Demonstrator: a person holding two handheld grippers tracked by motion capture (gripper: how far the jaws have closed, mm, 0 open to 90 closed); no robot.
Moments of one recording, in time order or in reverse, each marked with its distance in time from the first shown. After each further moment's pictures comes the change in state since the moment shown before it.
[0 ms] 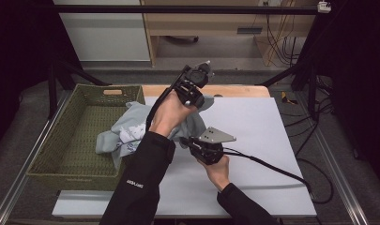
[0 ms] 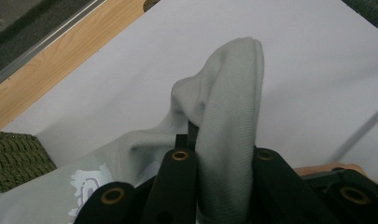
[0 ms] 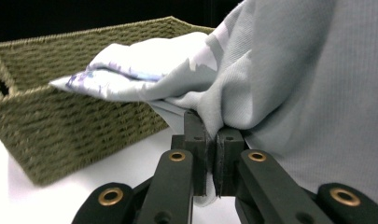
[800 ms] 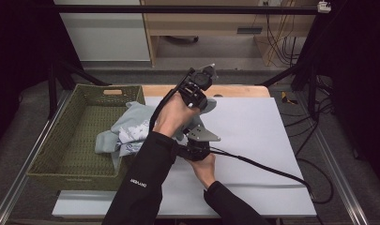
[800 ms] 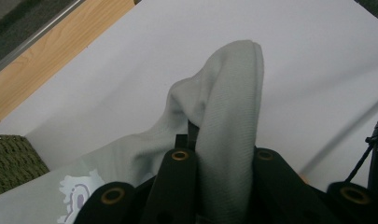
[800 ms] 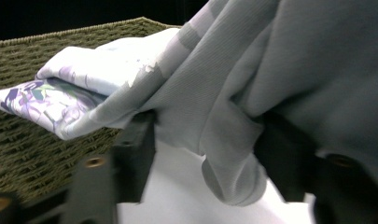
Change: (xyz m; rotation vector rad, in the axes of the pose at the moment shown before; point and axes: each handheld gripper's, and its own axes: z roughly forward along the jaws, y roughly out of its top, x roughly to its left) left arm -0.004 0.004 0.011 0.050 -0.018 0.028; right arm 0.005 -0.010 0.048 -0.039 -0.110 0.041
